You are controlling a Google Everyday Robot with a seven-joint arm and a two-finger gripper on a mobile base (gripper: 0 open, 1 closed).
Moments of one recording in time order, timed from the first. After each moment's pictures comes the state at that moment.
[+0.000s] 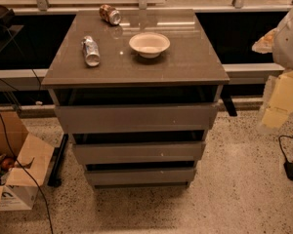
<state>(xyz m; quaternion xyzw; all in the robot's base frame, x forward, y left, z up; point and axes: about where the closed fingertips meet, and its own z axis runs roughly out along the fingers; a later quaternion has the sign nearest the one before) 0.438 -0.217 0.976 -0.60 0.78 -0.03 0.16</state>
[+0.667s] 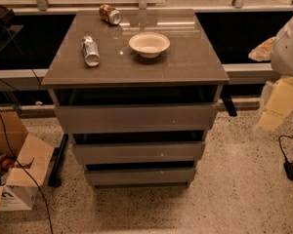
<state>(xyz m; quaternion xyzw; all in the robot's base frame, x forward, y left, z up) 0.444 -0.219 0.958 -0.60 0.78 0.00 0.18</state>
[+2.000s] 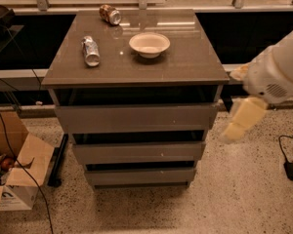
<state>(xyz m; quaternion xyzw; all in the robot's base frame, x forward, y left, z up) 0.472 -0.194 0.897 -0.56 0.80 0.06 0.22</state>
